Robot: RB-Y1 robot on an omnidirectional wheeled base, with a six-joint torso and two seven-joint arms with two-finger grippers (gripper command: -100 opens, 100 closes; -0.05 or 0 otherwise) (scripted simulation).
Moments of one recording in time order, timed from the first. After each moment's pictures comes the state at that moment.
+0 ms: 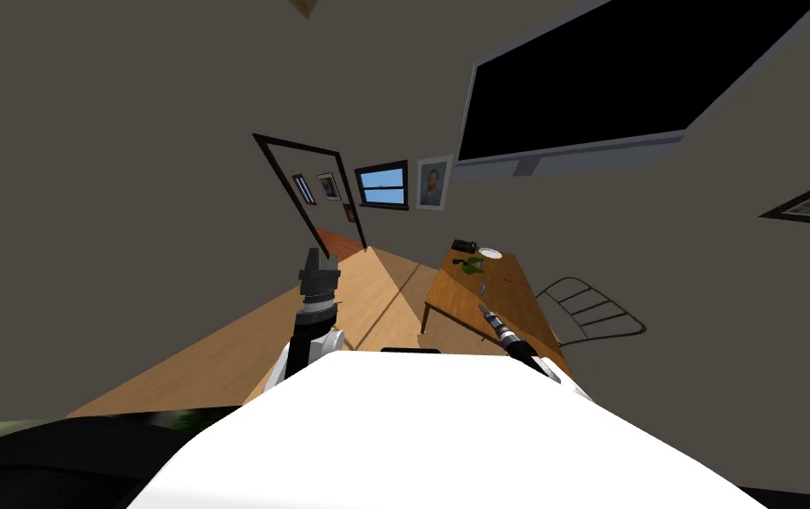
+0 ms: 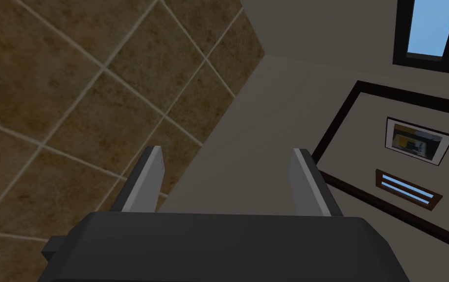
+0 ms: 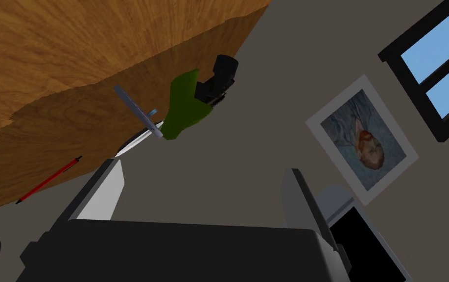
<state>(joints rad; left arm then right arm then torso) 0.52 0.05 0.02 -2.30 -0.05 -0.55 0.09 0.25 -0.47 -0.06 -1.08 0.34 -0.43 0.04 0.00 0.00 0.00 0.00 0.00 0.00</state>
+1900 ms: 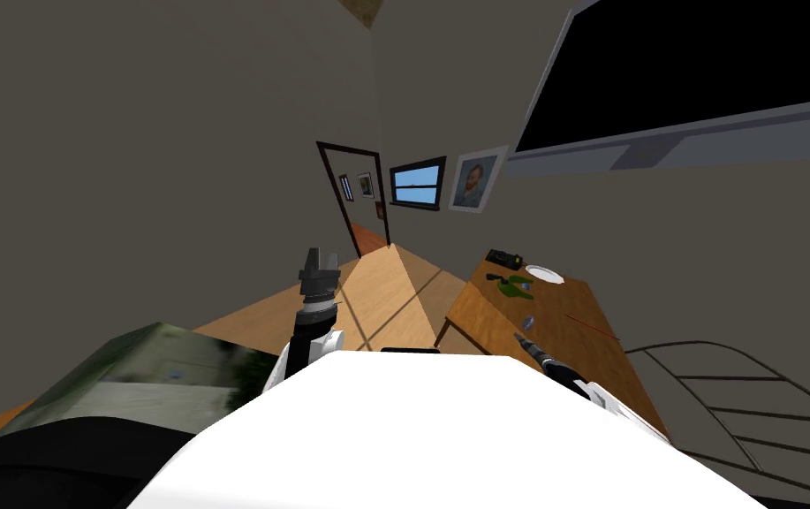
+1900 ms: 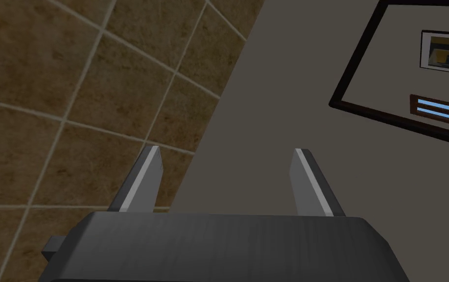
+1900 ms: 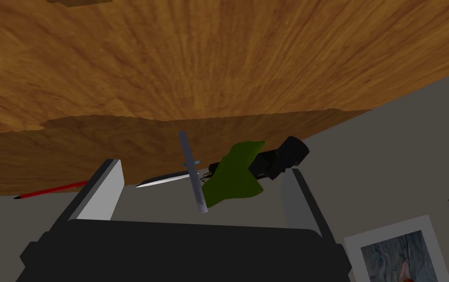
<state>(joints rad) 0.52 0.05 0.02 -2.30 -0.05 -0.55 0.09 0.17 -0.62 -0.10 -0.65 0.45 -0.29 0.04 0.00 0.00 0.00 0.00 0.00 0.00</state>
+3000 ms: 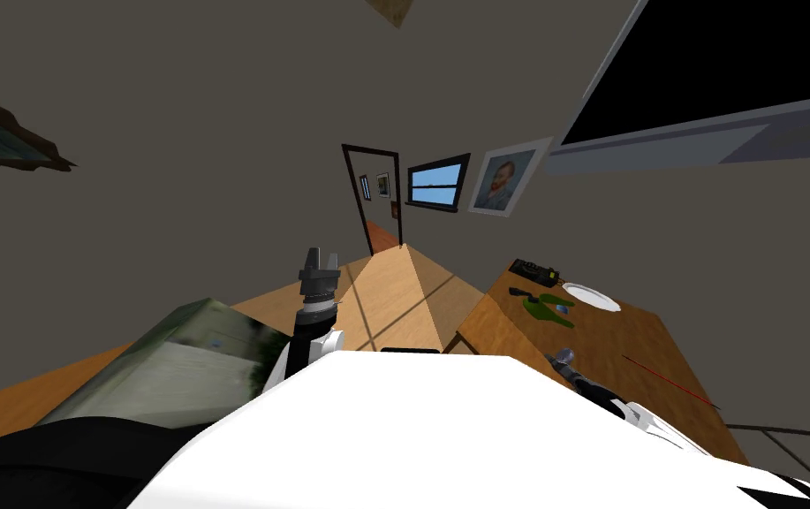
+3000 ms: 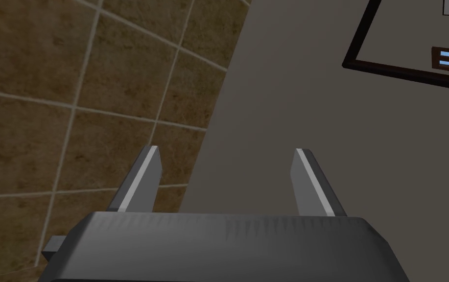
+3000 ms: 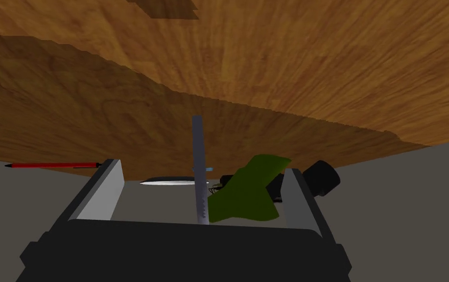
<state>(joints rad) 0.52 0.05 0.02 -2.30 -0.05 -0.55 0.09 0.07 -0.70 -0.17 -0.32 0.49 -0.27 0.10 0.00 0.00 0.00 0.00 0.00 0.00</state>
